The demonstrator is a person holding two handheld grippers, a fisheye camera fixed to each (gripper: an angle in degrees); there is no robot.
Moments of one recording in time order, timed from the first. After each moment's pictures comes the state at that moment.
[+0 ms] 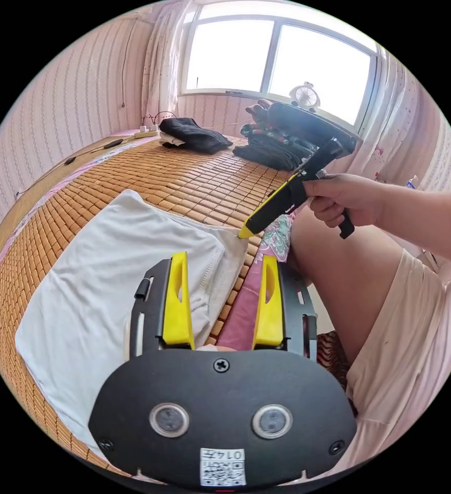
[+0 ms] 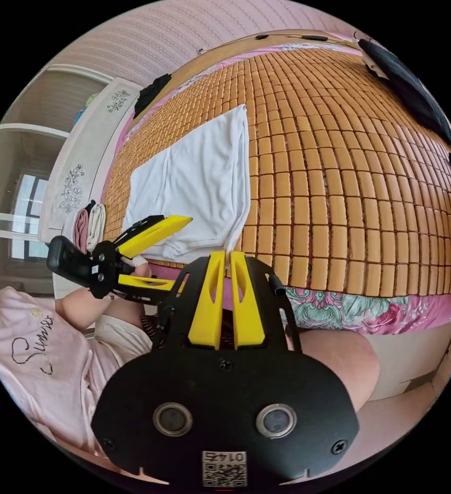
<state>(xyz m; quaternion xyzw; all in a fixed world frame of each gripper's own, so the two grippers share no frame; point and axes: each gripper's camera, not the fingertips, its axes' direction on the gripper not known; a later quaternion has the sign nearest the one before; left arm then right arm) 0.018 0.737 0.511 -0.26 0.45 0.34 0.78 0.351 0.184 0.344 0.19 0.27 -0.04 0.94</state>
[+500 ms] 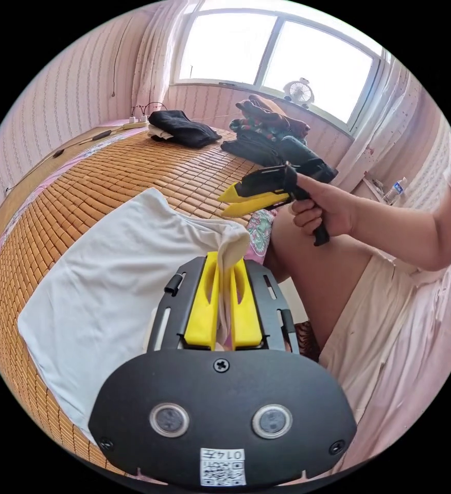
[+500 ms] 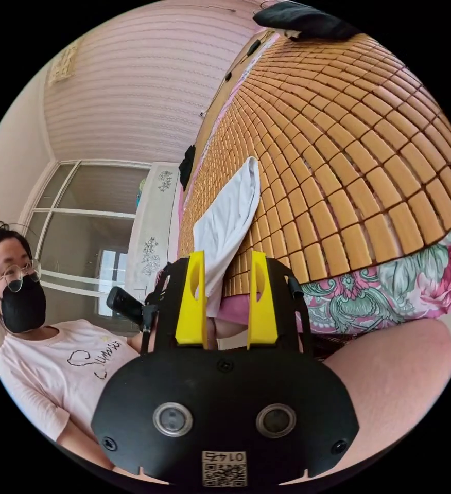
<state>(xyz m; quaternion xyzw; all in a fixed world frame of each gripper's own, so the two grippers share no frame) 0.015 0.716 0.504 -0.29 0.47 0.34 0.76 0.464 0.275 0.252 0.33 -0.02 -0.02 0.94</state>
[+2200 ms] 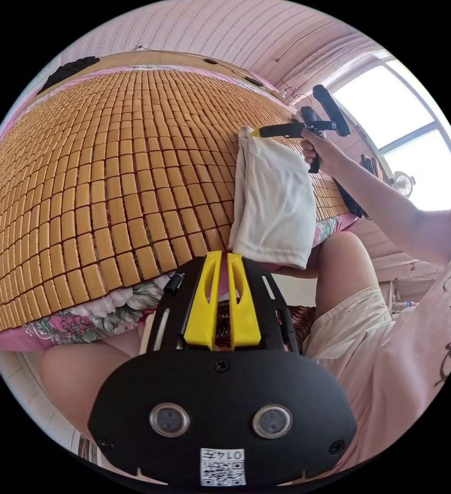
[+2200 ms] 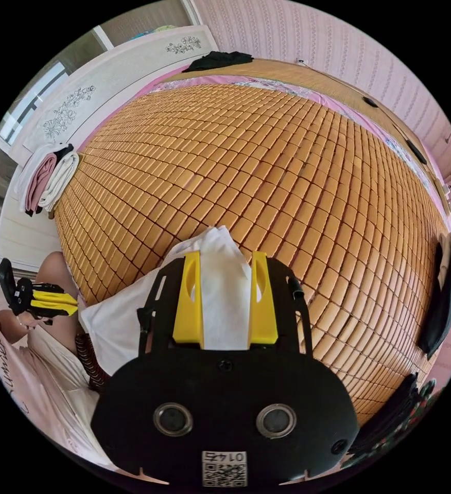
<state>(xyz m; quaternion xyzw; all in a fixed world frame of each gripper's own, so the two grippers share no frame) -0.191 0.688 0.546 -0.46 0.30 0.06 0.83 0.271 0.090 0.436 0.09 0.46 -0.24 0.85</state>
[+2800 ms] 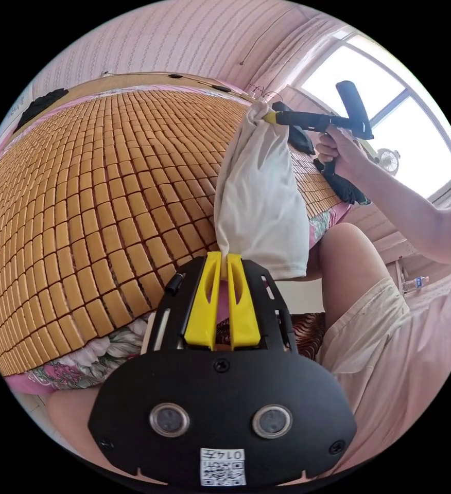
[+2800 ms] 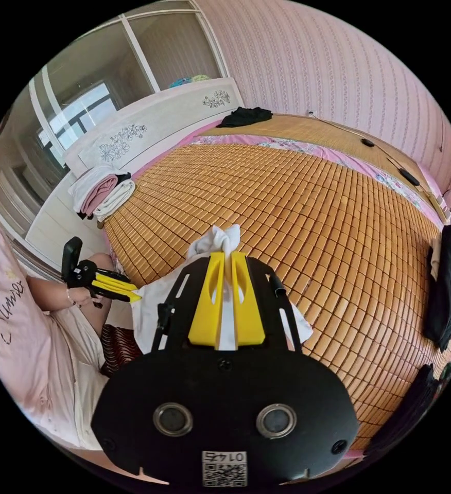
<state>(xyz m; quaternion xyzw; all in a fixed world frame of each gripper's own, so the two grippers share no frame) -0.150 0.698 0.501 -0.40 0.34 0.12 0.84 0.211 0.227 0.430 0.21 0.36 -0.35 0.84</state>
